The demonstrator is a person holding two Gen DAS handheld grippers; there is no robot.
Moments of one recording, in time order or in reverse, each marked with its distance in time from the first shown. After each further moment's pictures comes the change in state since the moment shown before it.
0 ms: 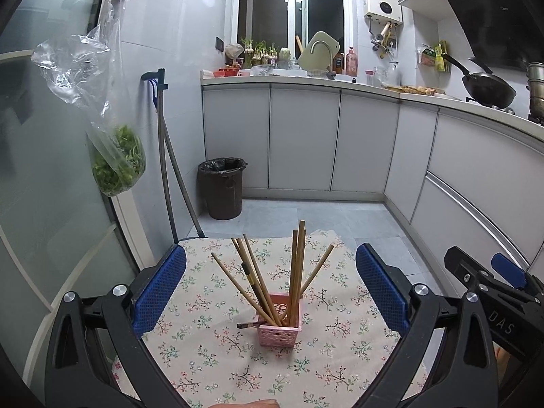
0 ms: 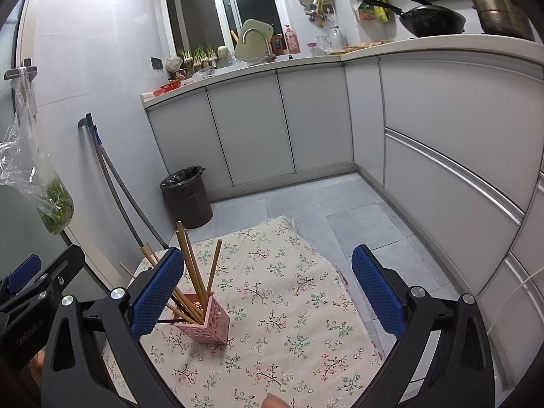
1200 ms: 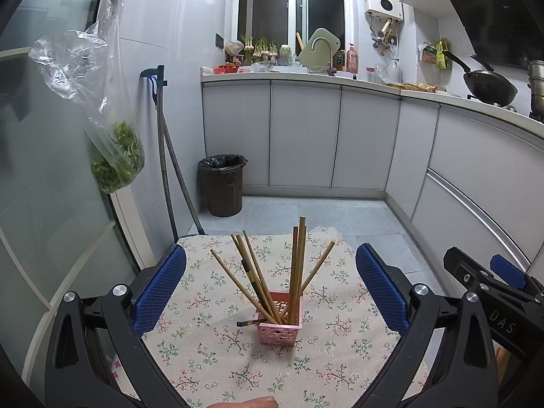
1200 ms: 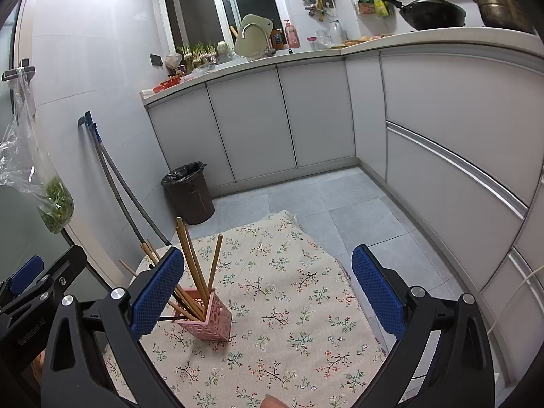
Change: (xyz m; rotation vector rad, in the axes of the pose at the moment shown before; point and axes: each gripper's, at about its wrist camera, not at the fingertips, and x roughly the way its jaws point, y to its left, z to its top) left arm 0.002 -0.001 -0.003 0.001 0.010 0.001; right arm 0.005 -0.001 -0.002 0.012 0.024 0.011
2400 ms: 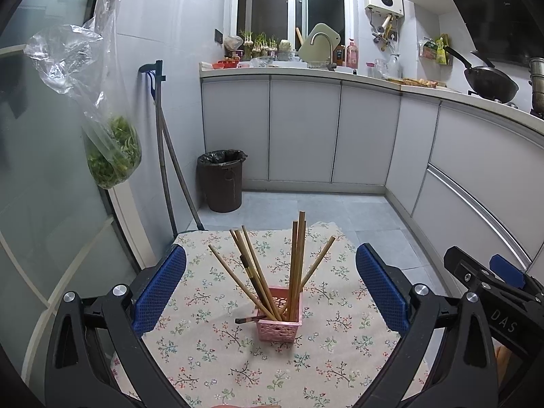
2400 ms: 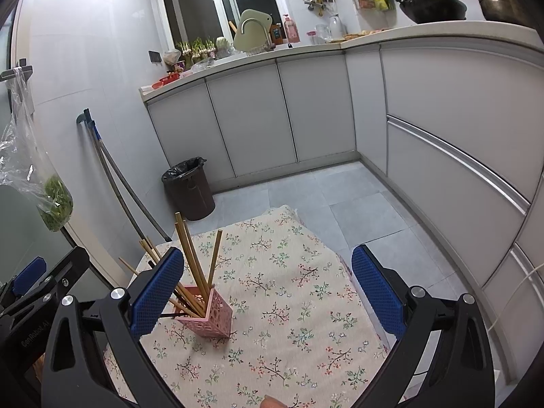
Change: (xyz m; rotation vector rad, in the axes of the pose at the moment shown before) left arm 0.006 -0.005 -0.005 0.005 0.020 0.005; right arm 0.004 0.000 -0.002 0.012 0.022 -0.001
